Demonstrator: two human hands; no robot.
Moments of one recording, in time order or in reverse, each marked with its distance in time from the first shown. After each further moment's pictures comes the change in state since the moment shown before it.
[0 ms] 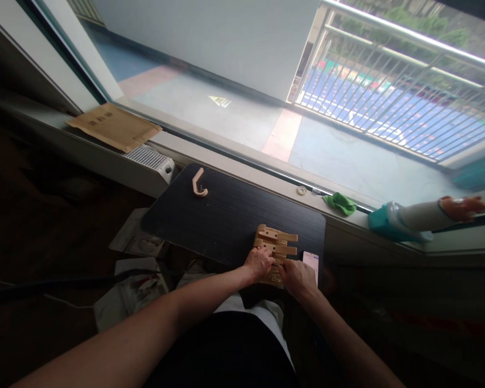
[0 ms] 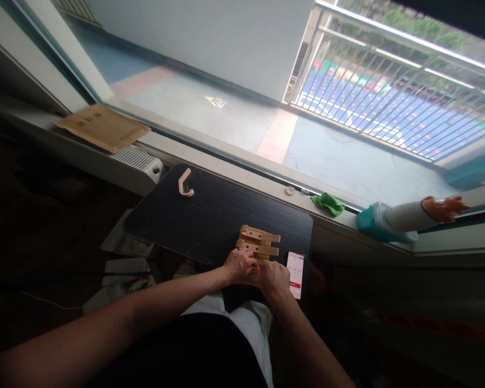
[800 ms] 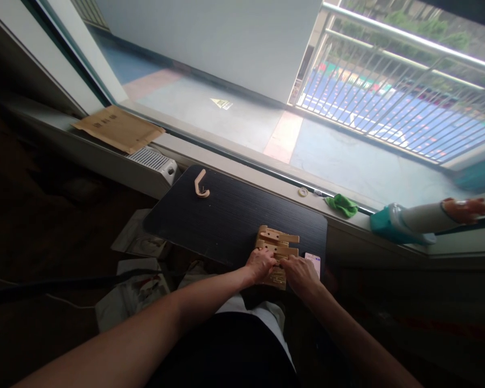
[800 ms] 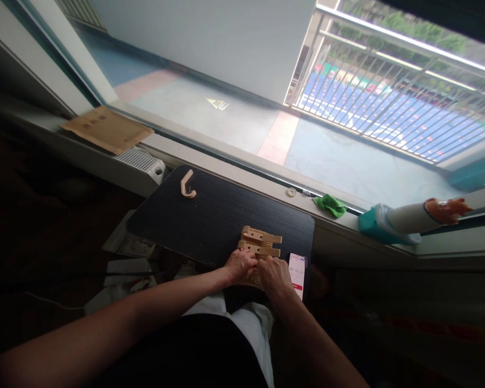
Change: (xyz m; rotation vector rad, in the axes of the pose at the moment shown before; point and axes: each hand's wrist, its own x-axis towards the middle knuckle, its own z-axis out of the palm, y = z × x) left_hand 0.000 -0.001 0.001 -0.006 0.006 -0.002; right_hand 0.001 0.000 -0.015 -0.107 0.015 -0.245
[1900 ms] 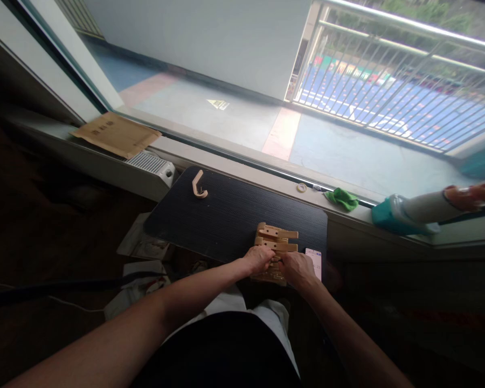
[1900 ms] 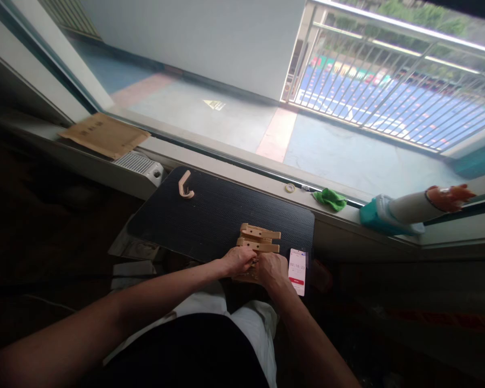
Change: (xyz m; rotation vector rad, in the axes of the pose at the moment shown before) left_hand 0.009 -0.012 -0.005 -0.125 -0.153 0.011; right_hand 0.007 0.001 0.009 0.112 0.014 0.158
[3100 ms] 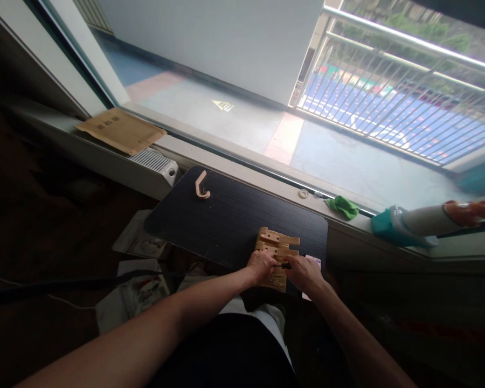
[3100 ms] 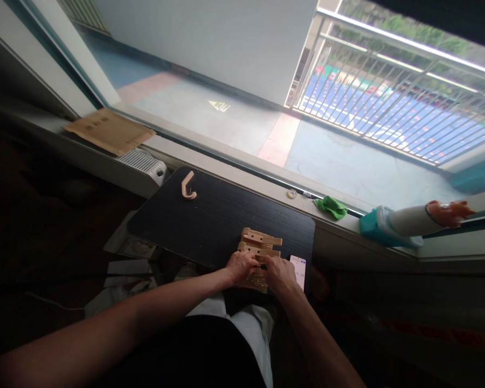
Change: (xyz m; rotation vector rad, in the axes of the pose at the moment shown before) left_hand -0.001 0.010 0.008 0.072 0.140 -0.061; right_hand 0.006 0.015 -0.005 -0.003 -0.038 -0.054
